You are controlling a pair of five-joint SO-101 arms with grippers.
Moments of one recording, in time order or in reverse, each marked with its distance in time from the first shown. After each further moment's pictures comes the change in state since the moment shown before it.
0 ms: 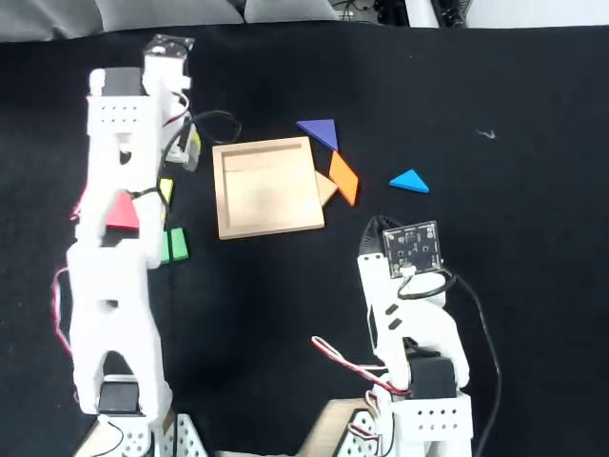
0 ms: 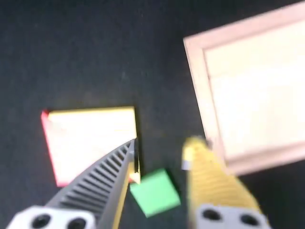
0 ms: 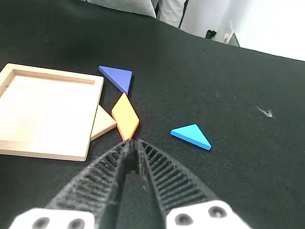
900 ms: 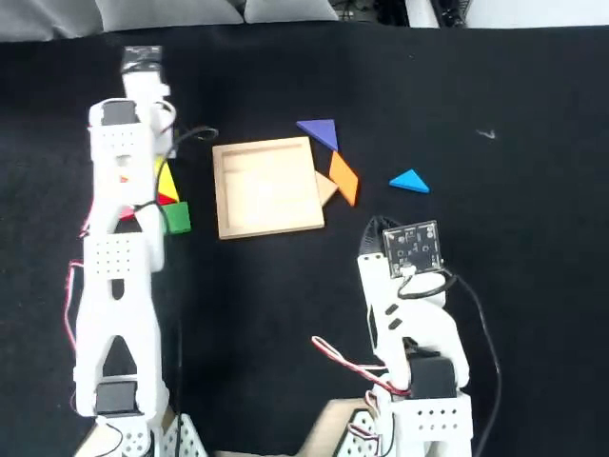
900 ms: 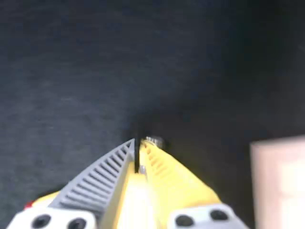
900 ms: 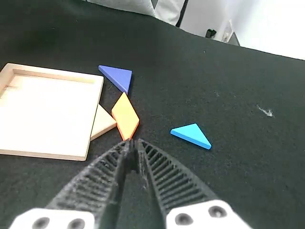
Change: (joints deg) left arm -4.5 29.5 -24.7 -17.3 4.7; right arm 0.0 0.0 0.0 0.0 0.0
